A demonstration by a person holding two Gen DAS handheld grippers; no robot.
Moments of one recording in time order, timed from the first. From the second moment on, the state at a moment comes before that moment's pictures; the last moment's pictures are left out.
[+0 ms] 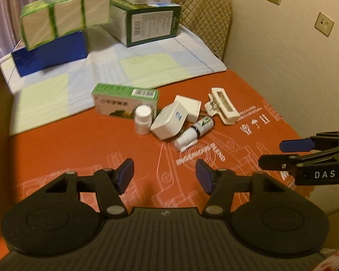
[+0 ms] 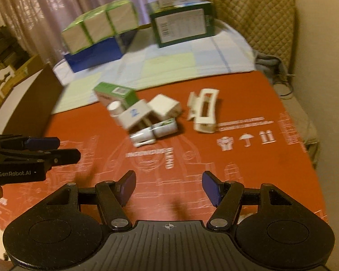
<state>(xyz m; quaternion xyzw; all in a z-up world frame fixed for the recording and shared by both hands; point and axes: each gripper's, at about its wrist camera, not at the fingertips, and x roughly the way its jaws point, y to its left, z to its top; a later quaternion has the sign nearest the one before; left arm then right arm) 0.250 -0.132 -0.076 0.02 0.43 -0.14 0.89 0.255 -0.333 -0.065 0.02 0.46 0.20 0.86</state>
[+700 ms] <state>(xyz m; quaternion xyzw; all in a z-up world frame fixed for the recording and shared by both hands) 0.315 -0.198 -0.122 0.18 0.41 -0.14 0.89 0.329 -0.350 -0.102 -0.02 0.44 0.19 0.88</state>
